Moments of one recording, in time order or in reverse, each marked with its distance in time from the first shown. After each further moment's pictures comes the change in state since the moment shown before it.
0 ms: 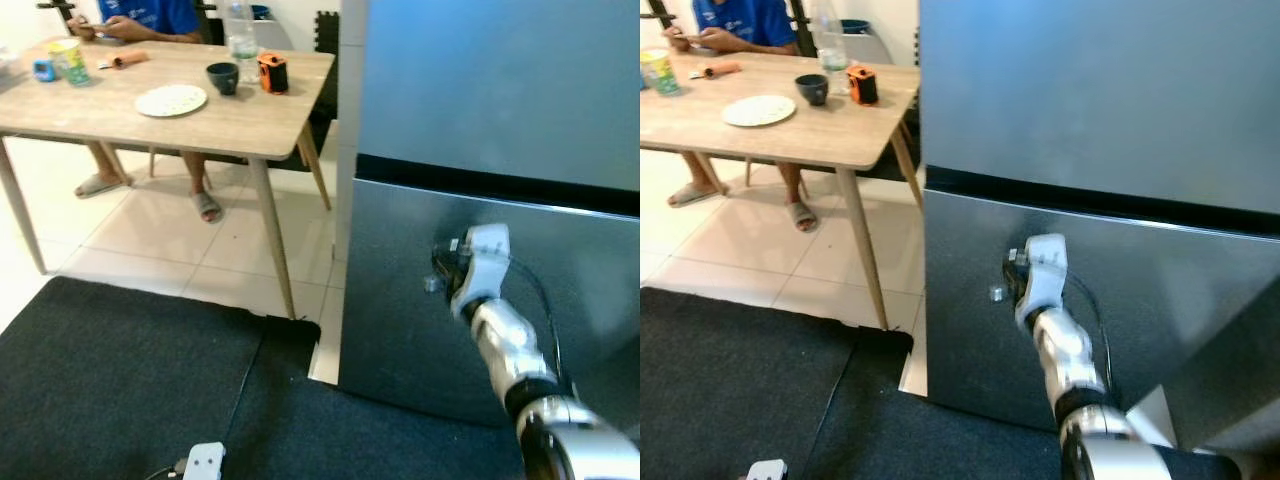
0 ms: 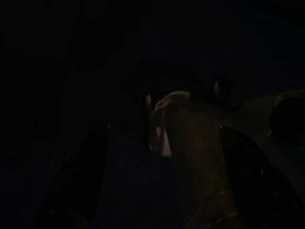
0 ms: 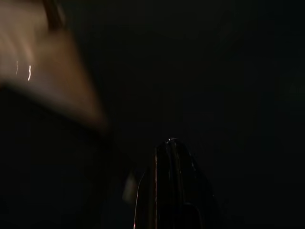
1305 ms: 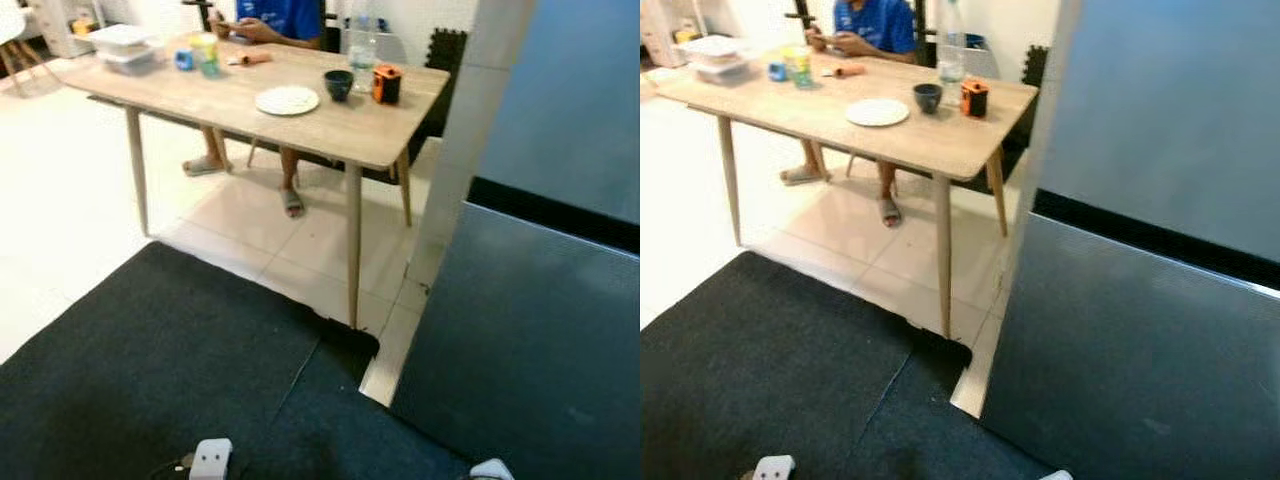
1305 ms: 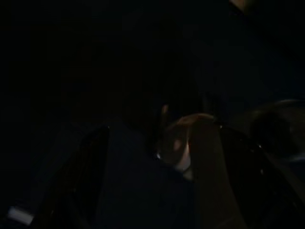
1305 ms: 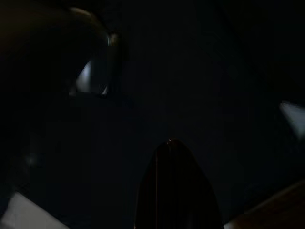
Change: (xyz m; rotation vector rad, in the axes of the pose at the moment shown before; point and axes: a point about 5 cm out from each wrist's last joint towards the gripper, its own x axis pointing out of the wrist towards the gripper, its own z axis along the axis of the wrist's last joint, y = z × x) left arm 0.006 -0.010 0.008 0.059 0.011 -0.024; right arm -0.151 -0.011 -0.182 -0.193 0.929 -0.085
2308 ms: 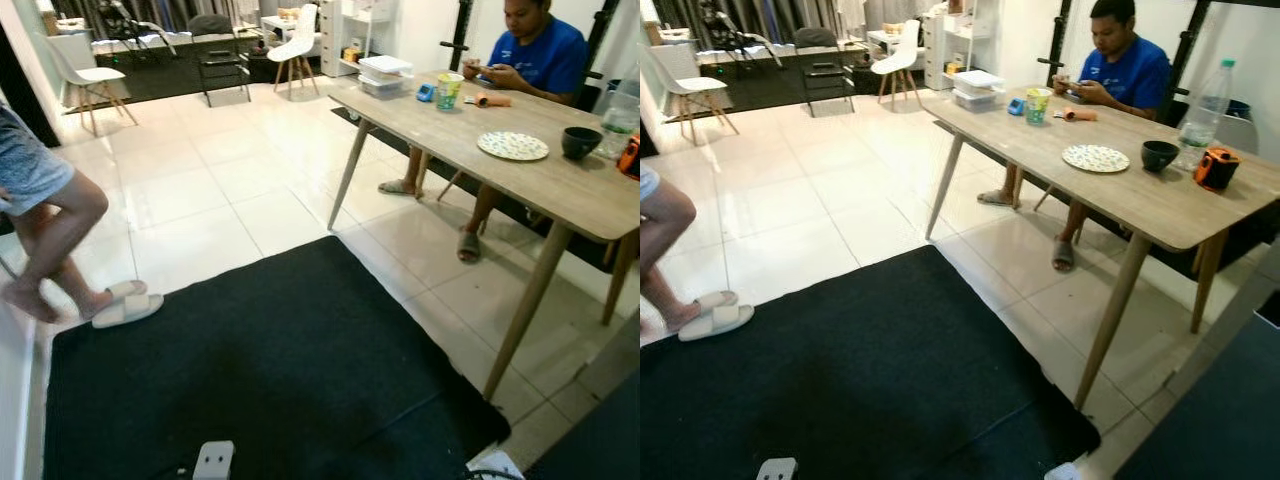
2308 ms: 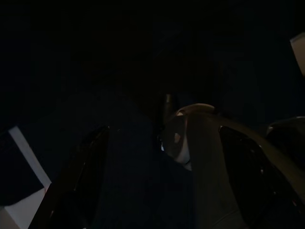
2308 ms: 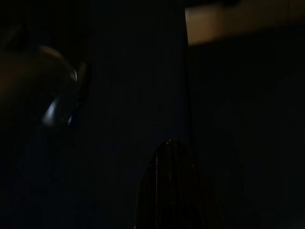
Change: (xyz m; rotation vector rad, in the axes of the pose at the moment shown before) left arm -0.001 0.006 -0.002 -0.012 0.029 0.042; right arm 0.000 -0.008 0.003 -0.032 0.018 -0.106
